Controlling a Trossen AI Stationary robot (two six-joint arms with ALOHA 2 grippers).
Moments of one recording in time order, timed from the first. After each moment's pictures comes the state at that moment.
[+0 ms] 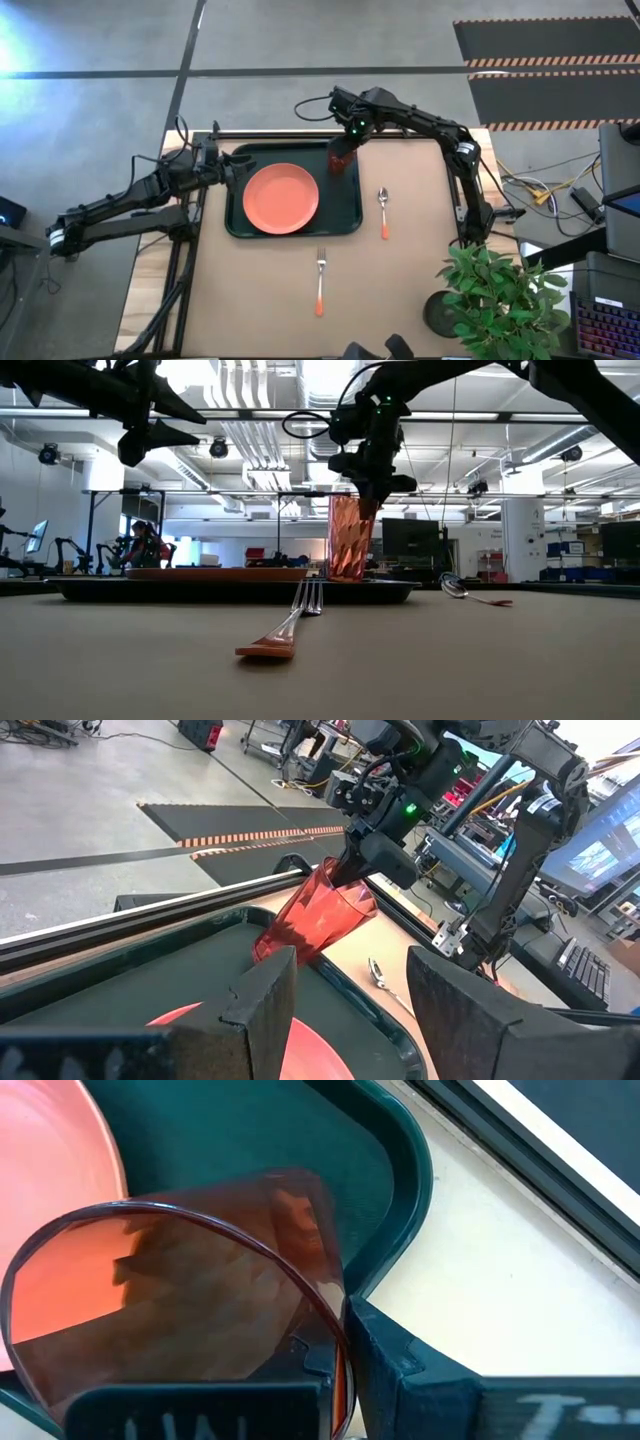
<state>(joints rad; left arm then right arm) 0.44 0.51 0.50 -0.12 -0.05 -0.52 -0.55 2.11 2.05 -1.27 -0.04 0.34</state>
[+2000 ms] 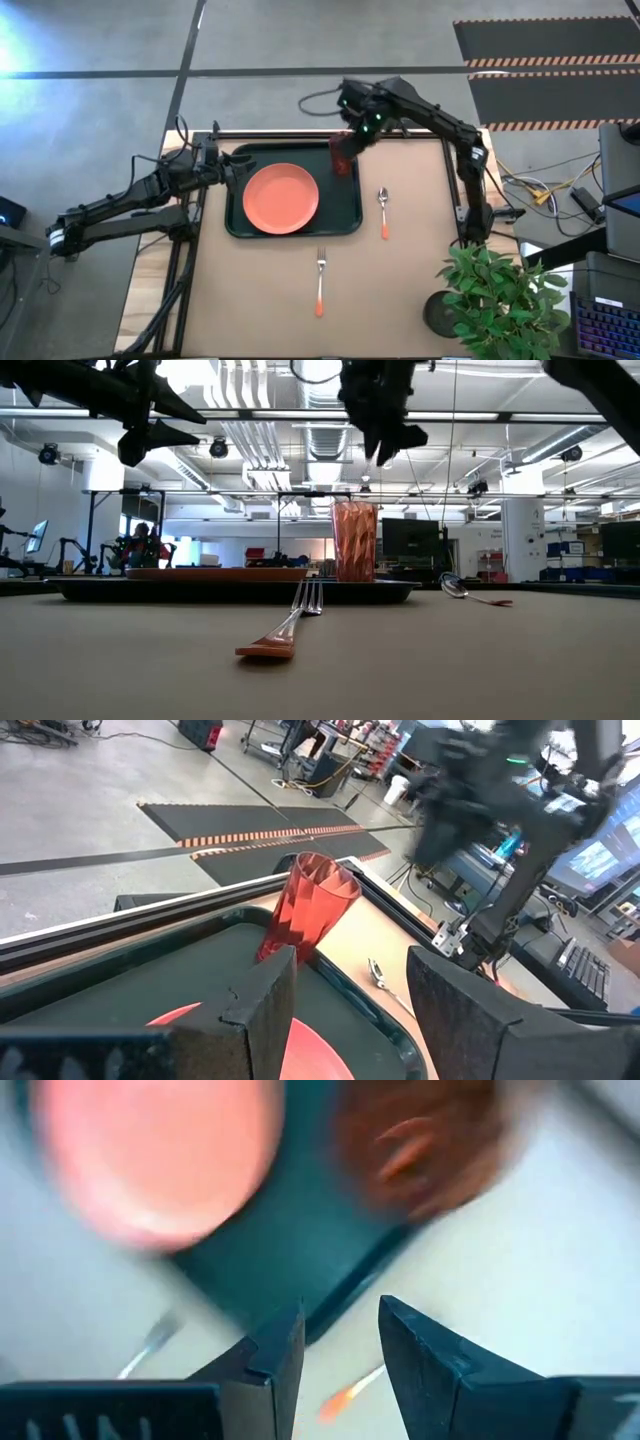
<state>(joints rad) 0.44 0.52 0.50 -0.12 -0.05 -0.52 -0.47 2.02 2.27 -1.55 -0.21 0.38</state>
